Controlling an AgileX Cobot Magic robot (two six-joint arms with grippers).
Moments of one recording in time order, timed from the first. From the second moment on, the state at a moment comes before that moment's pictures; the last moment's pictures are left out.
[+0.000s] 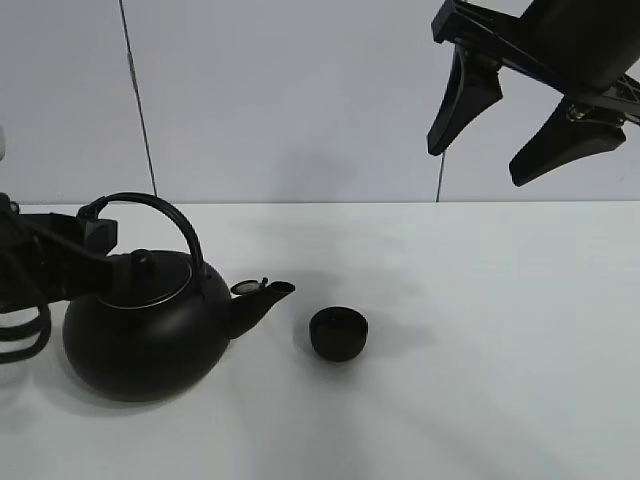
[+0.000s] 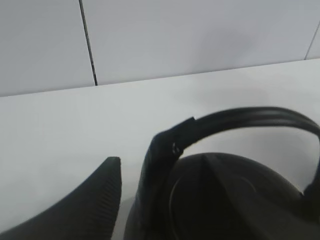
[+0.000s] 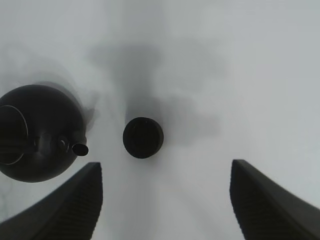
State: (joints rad) left arm -0.63 1.77 -0.30 -0.45 -1.13 0.14; right arm 0.28 1.51 -1.13 0.30 0.74 0.08
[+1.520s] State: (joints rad) left arm -0.50 1.58 -1.19 -0.38 0.66 -0.09; right arm 0.28 1.51 -1.13 0.30 0.74 0.08
